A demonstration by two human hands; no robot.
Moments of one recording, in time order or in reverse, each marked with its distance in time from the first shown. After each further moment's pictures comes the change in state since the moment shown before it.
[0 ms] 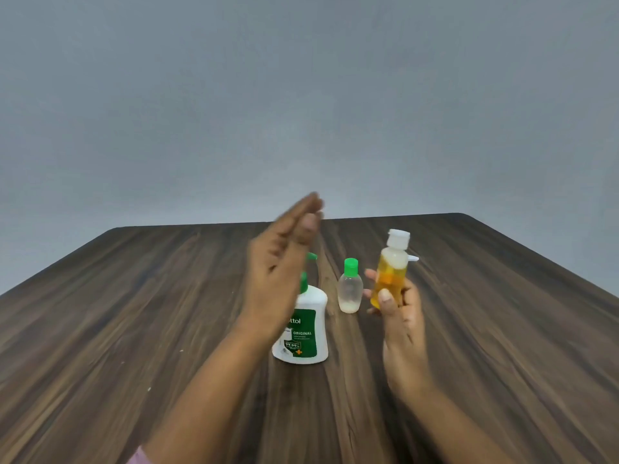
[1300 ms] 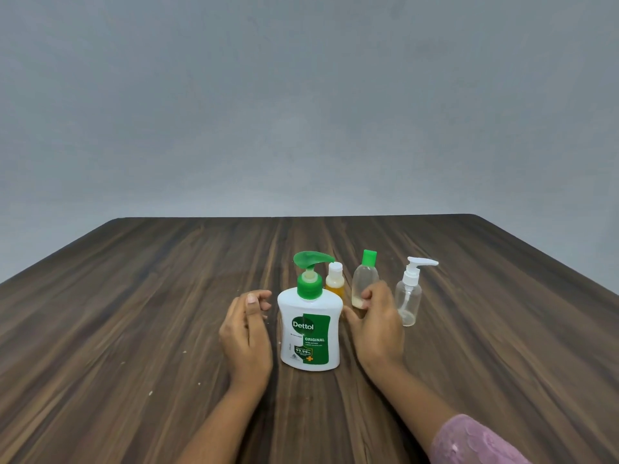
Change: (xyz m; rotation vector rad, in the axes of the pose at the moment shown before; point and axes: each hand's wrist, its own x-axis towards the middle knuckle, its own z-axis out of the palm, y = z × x) left_hand -0.048 -0.143 -0.071 0.500 0.472 0.009; right_hand 0.028 0.059 0.024 -1.038 0.073 0.048
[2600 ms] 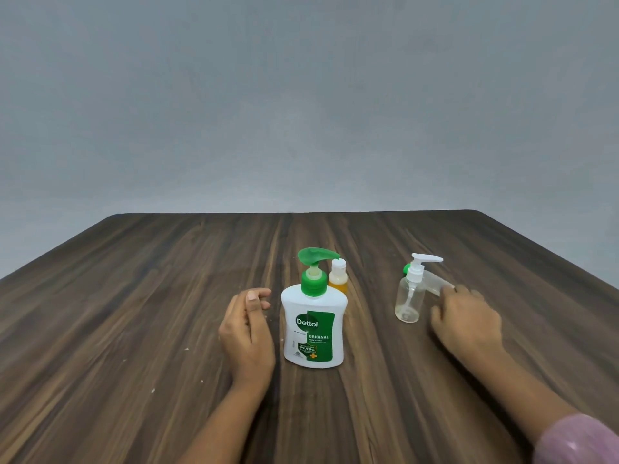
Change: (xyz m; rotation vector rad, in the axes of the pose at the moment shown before) left_hand 0.000 0.003 -0.001 0.050 0.042 -0.012; right_hand 0.045 0.071 -0.082 -0.842 -0.233 0.008
